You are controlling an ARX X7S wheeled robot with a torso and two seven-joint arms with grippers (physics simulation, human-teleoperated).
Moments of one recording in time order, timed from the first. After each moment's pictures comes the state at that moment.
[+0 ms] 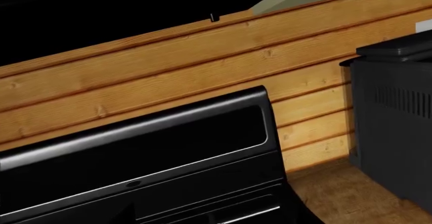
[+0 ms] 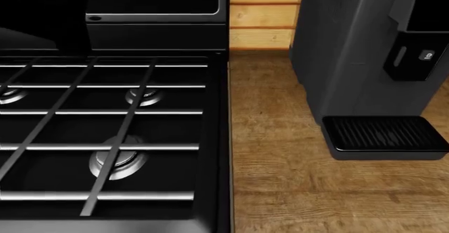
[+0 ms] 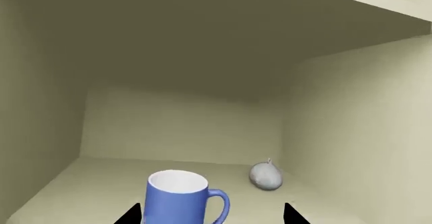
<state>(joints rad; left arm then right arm) -1.58 -0.88 0.31 0.38 -2.03 -1.28 -1.10 2.36 0.00 -0.05 0.91 -0.37 1.13 -0.16</state>
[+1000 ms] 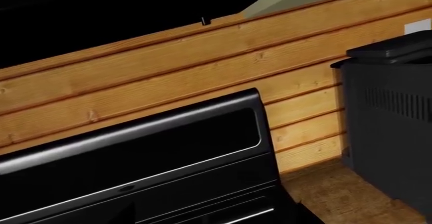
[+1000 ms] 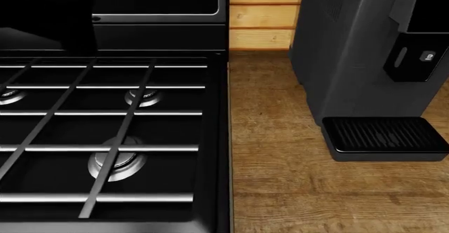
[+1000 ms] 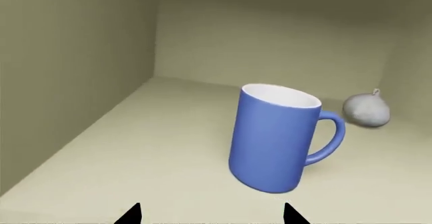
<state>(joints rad) -1.61 -0.88 0.36 0.39 -2.05 -1.25 -1.10 2.36 0.00 -0.10 1.07 -0.18 1.25 -0.25</state>
